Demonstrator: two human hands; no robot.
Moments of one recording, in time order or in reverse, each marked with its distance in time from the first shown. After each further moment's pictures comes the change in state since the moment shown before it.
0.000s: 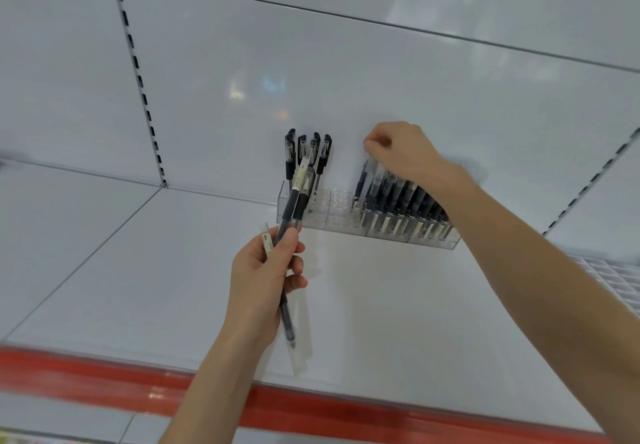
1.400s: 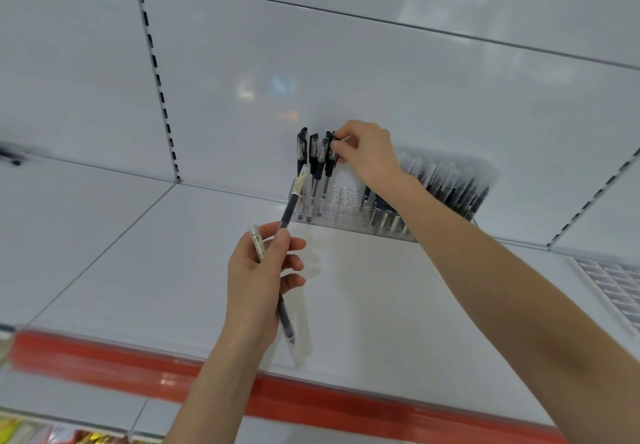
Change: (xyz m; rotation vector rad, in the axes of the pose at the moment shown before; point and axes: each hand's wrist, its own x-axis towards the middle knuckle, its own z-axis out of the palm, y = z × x) left_hand -0.005 0.000 -0.012 -0.032 0.080 0.050; right_hand 0.003 -0.049 0.042 0.330 0.113 -0.029
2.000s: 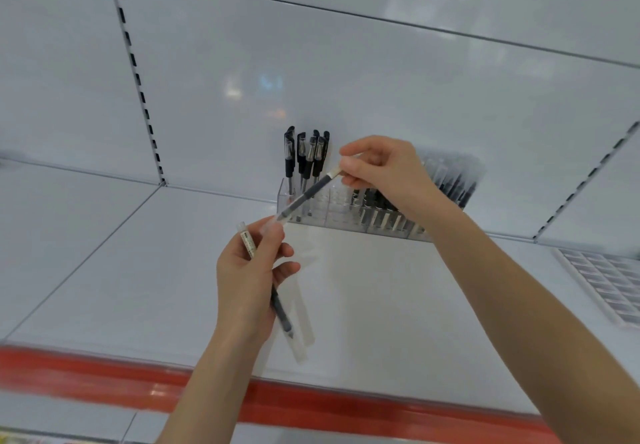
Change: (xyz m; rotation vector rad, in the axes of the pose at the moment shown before) left_hand 0.005 0.000 0.007 -0.065 0.035 -0.003; right_hand -0.053 -0.008 -0.042 0.525 -0.138 0.154
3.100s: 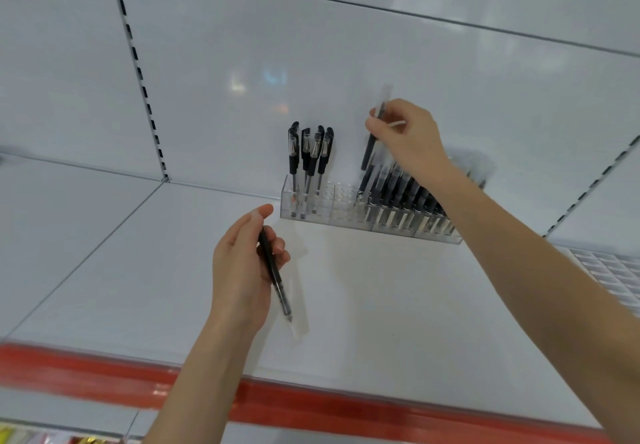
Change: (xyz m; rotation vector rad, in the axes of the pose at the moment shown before) left_hand 0.019 0.001 -0.006 -0.100 -0.013 -0.051; right_hand 0.046 0.009 -0.022 -0.445 0.268 -0.132
